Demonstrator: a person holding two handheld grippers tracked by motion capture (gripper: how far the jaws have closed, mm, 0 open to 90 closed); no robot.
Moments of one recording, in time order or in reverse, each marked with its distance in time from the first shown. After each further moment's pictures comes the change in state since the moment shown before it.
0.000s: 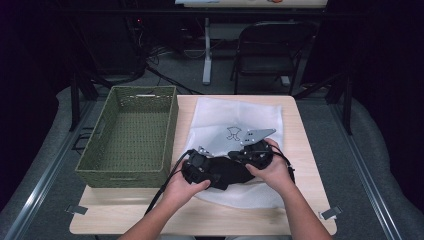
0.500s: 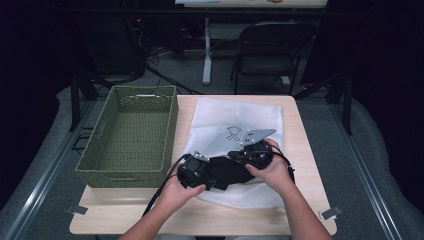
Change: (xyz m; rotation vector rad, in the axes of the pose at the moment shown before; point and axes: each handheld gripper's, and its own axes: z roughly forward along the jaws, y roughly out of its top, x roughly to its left) left arm 0.006 -0.016 0.004 0.041 0.009 0.001; right arm 0.001 0.000 0.000 -0.001 -0.003 -0.003
